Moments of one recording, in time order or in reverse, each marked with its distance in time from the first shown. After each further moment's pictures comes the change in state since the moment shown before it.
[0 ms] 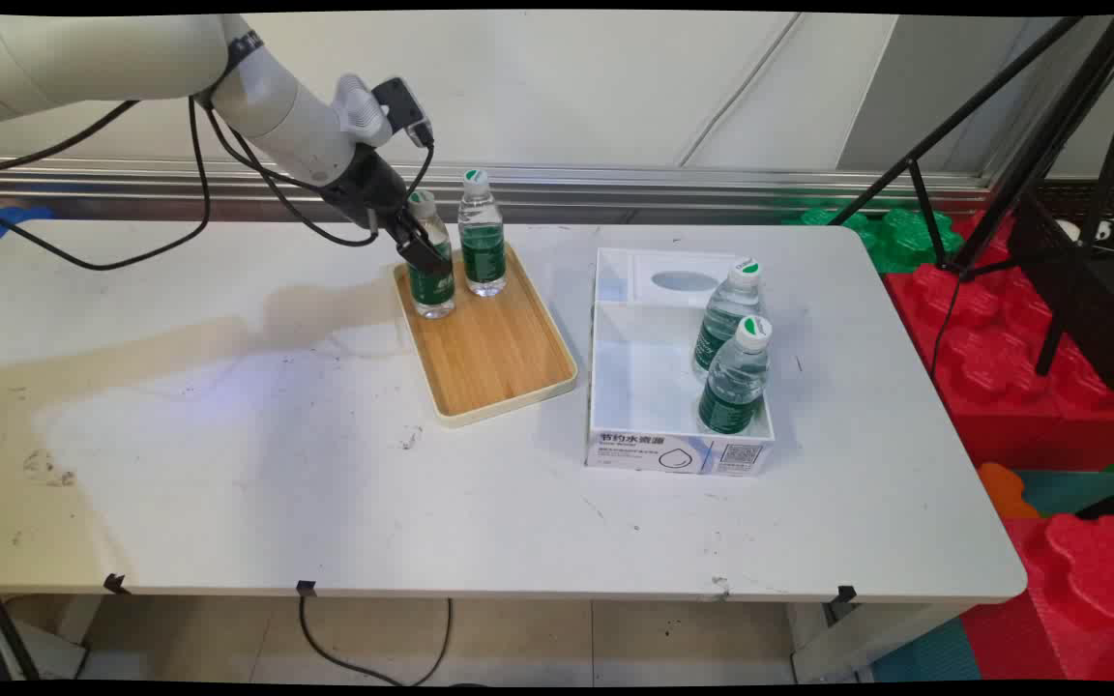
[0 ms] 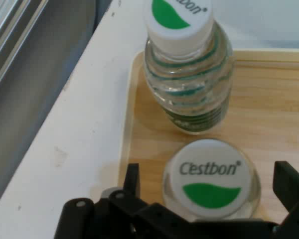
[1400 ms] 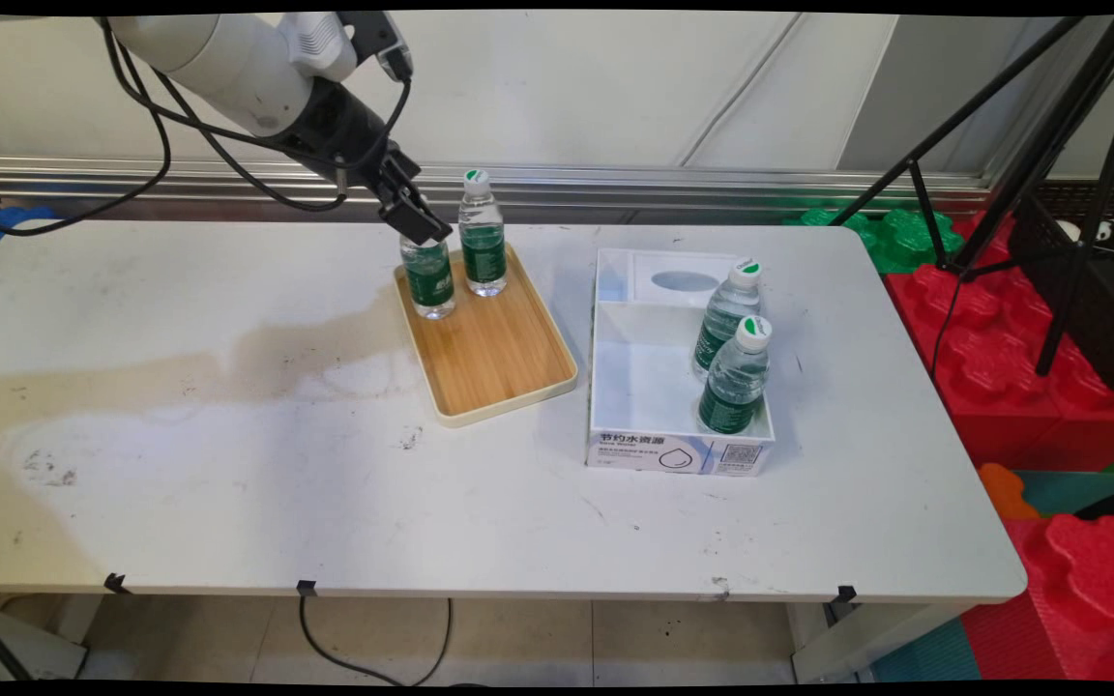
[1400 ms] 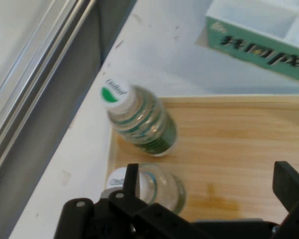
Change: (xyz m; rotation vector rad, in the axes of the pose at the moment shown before) arm 0.026 0.061 -0.114 0.042 0.089 0.061
